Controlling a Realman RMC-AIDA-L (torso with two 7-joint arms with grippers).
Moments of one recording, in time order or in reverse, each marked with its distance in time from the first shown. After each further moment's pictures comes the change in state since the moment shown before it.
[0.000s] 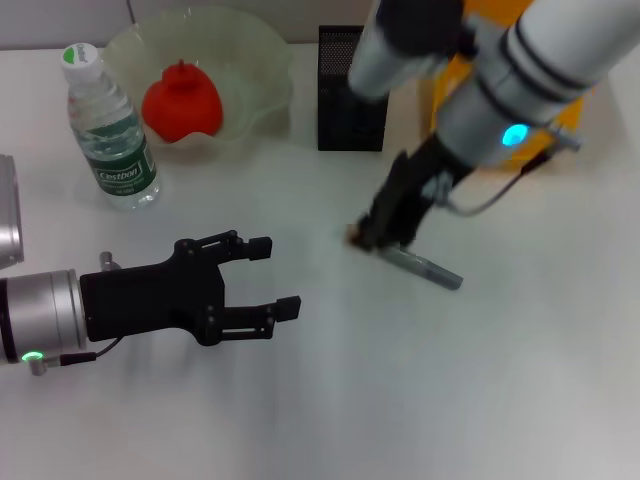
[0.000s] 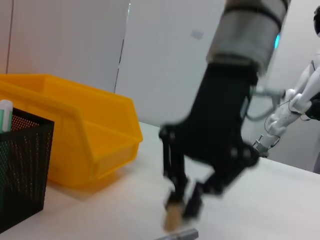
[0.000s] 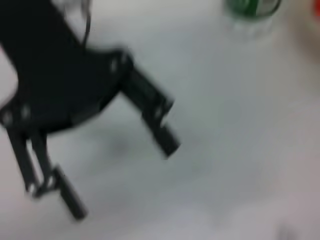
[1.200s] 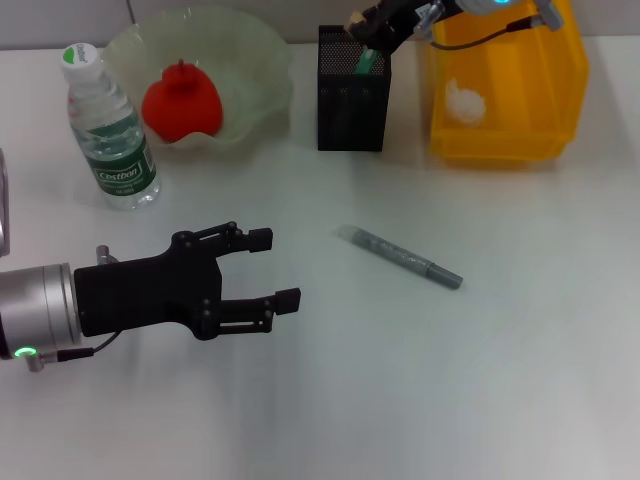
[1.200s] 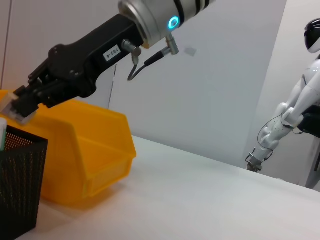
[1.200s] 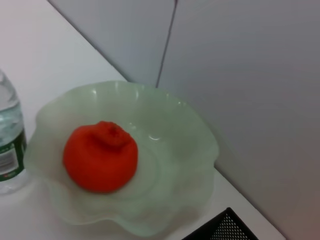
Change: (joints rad) left arm -0.002 0.002 -0.026 0.007 -0.004 0.048 -0.012; right arm 0.063 0.003 0.218 0.110 -0.133 0.514 0.001
